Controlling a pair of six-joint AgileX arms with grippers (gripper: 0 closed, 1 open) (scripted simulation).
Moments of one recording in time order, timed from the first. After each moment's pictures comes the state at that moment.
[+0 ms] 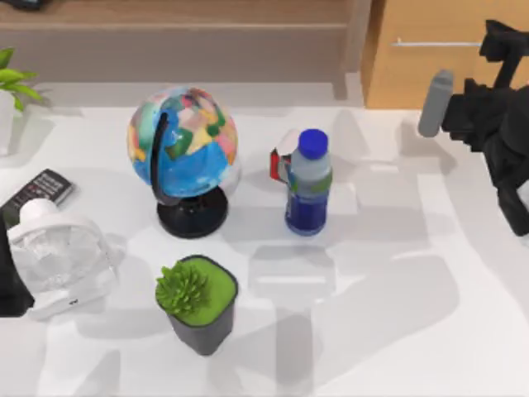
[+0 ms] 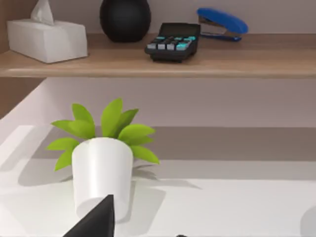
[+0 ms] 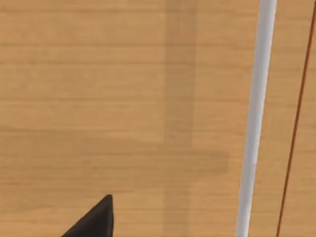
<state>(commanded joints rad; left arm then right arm) 0.00 0.00 0.00 0.00 0.00 0.00 0.18 2.23 0.94 1.28 0.21 -1.56</state>
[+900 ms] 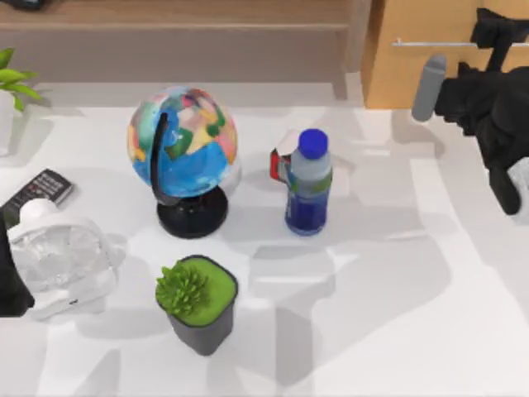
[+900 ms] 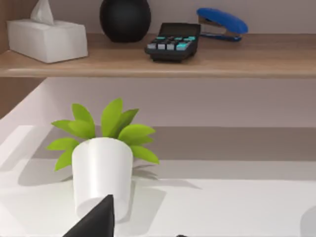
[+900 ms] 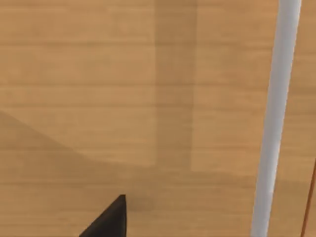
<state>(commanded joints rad) 0.00 0.00 0.00 0.00 0.00 0.00 0.16 2.28 1.06 1.22 0.20 -1.56</state>
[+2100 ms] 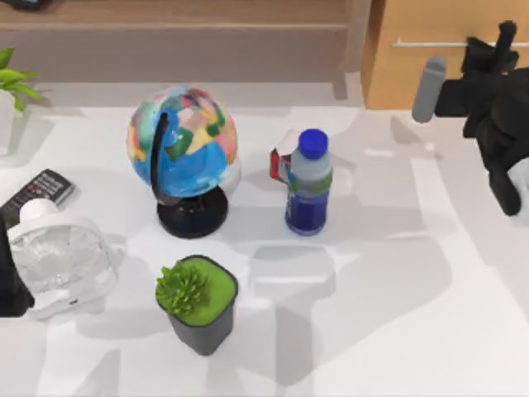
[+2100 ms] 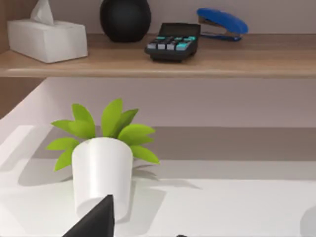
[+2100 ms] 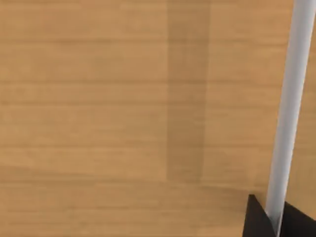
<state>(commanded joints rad) 0.00 0.00 0.00 0.00 0.00 0.00 0.17 2.28 1.06 1.22 0.20 -1.56</state>
